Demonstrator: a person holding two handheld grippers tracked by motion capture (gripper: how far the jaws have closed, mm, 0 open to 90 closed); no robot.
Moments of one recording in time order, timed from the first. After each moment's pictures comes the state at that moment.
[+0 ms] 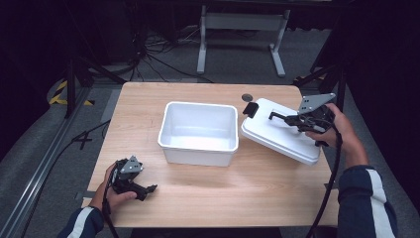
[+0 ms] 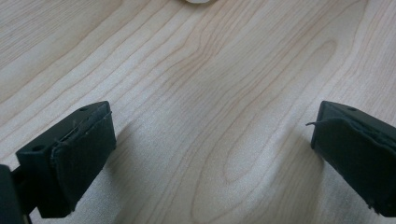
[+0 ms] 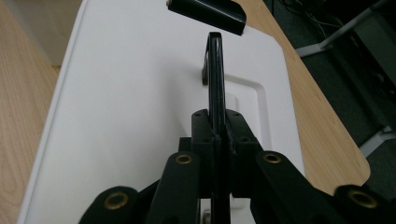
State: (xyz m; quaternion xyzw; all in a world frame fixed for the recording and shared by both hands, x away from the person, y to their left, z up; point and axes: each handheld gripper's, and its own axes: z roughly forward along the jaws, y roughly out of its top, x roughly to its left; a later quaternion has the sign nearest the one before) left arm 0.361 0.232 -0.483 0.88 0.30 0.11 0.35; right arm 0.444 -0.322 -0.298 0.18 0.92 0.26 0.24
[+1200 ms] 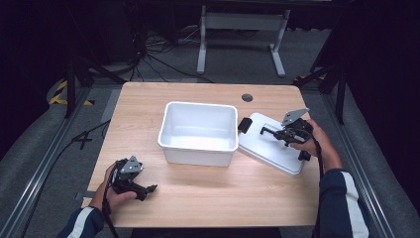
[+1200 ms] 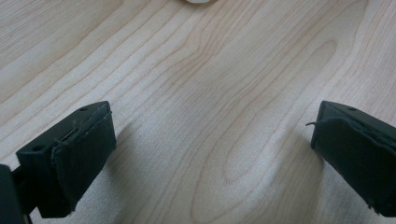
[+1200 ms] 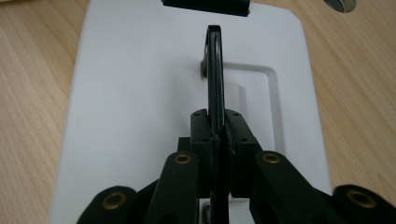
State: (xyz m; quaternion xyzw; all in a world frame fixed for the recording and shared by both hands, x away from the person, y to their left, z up) left arm 0.361 0.232 -0.483 0.88 0.30 0.11 0.35; right arm 0.479 -0.324 -0.395 0.23 0.92 0.24 0.18
